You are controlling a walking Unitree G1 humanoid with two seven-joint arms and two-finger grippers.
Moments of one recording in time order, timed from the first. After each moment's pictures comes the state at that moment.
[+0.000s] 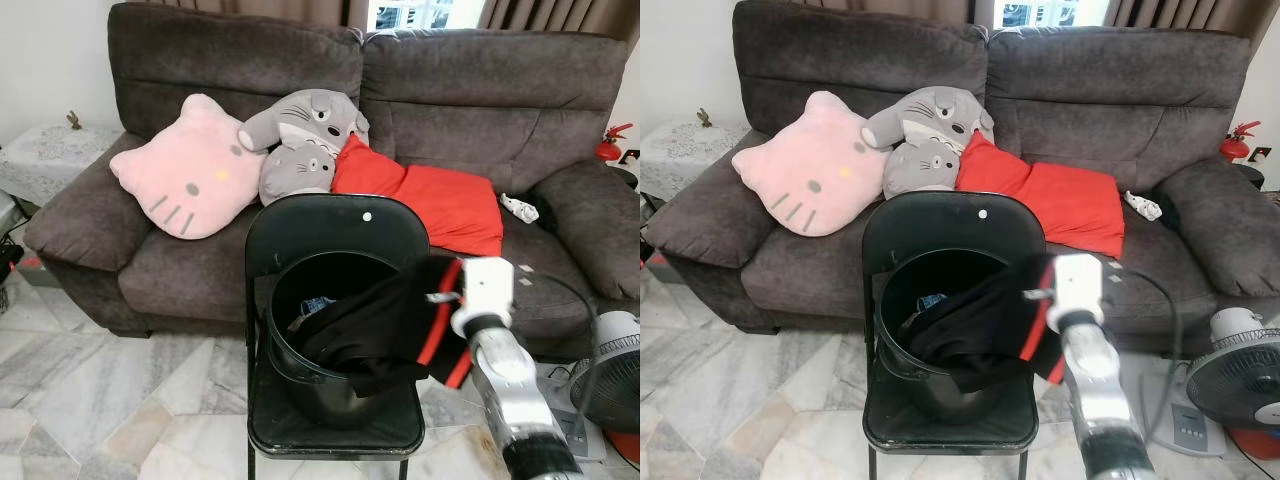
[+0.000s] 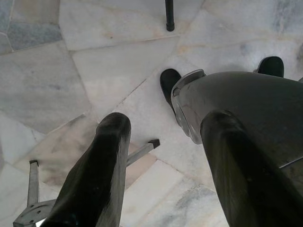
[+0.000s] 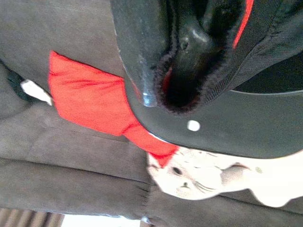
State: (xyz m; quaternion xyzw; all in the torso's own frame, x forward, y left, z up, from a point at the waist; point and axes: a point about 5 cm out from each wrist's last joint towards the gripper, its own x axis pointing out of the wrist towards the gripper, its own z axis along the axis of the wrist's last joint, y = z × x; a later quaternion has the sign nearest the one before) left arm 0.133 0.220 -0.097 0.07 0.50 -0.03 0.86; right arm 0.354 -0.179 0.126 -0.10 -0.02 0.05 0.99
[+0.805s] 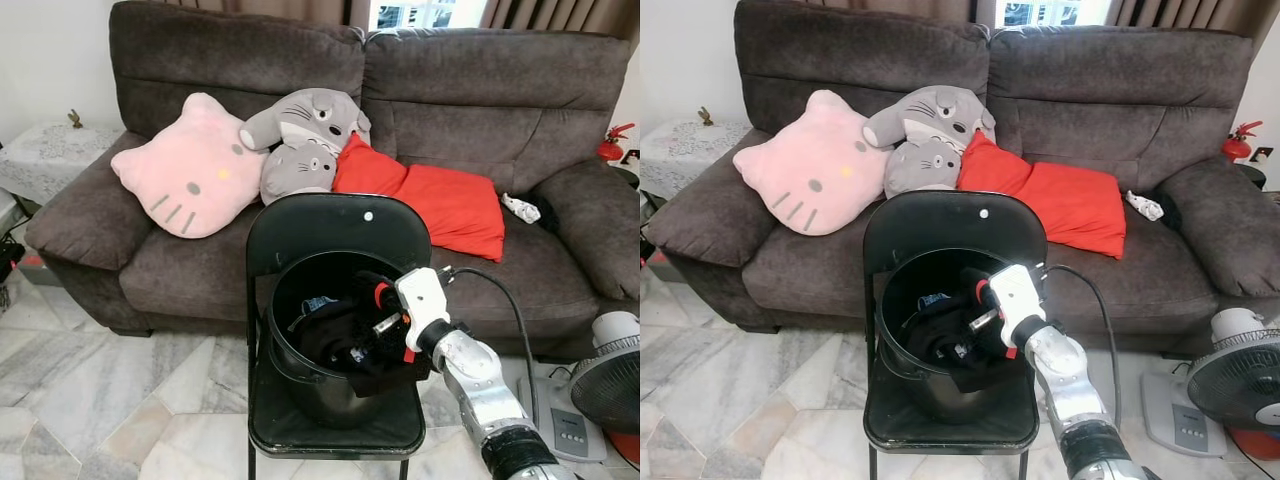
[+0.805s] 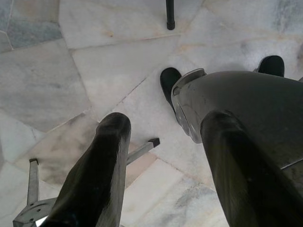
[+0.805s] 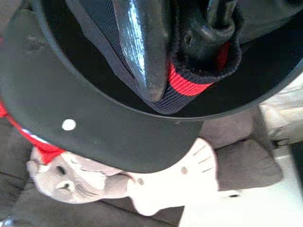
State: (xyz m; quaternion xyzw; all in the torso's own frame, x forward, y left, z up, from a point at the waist) left arm 0.134 0.220 -0.097 0.07 0.50 -0.02 0.86; right arm 0.345 -0.133 0.106 -0.12 0.01 0.28 0.95
